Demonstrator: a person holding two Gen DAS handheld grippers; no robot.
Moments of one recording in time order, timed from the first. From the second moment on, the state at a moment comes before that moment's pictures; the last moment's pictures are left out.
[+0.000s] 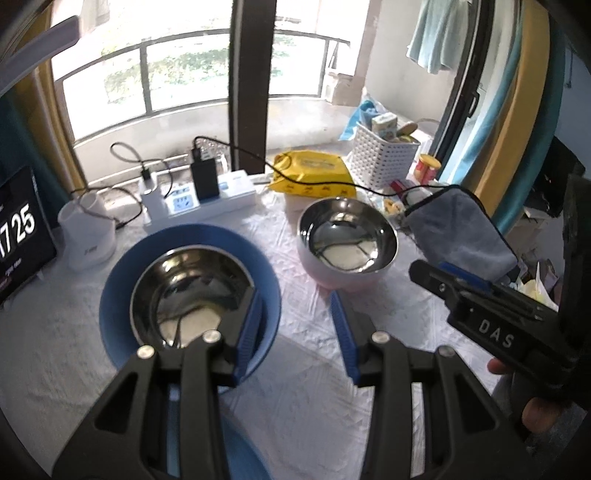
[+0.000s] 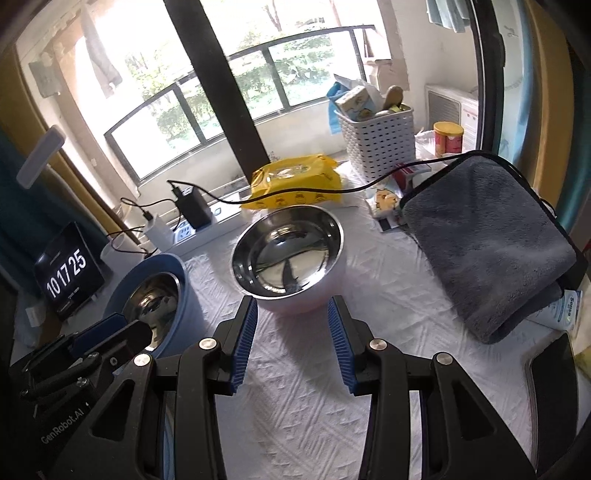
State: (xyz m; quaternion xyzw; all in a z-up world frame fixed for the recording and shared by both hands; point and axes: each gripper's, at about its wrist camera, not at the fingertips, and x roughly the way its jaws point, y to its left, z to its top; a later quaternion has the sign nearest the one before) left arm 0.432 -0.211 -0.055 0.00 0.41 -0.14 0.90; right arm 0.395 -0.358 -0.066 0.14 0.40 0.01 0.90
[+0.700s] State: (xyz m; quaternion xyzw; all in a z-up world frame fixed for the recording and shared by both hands) left arm 0.496 -0.251 -0.081 0.01 0.43 -0.15 0.89; right arm 0.440 -0.387 -0.096 0.16 0.41 0.02 0.90
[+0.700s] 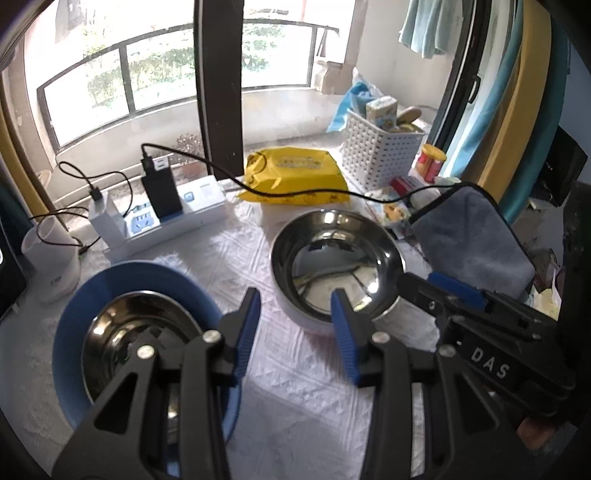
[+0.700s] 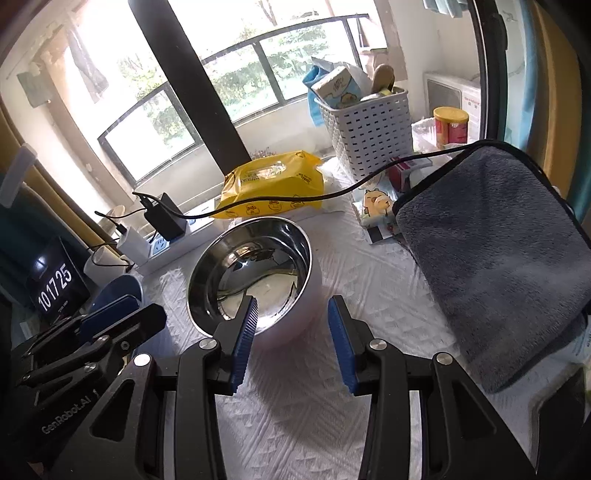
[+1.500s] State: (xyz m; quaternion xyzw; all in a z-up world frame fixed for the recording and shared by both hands) left arm 0.540 -0.270 -0.121 0.03 0.46 -0.14 0.88; right arm 0.483 -0.397 -0.135 0.18 0.43 0.03 0.88
